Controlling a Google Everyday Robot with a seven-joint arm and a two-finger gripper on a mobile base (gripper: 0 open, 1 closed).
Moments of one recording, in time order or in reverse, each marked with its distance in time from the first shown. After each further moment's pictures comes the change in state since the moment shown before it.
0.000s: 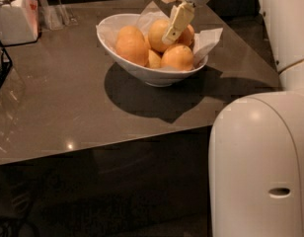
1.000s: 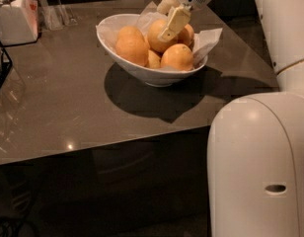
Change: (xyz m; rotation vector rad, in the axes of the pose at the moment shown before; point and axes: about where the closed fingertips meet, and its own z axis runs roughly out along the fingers) arm 0.005 0.000 0.009 -0.014 -0.006 0.023
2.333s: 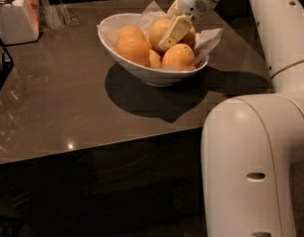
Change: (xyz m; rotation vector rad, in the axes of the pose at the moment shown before) arm 0.024 0.007 0.018 -0.074 -0.016 0.091
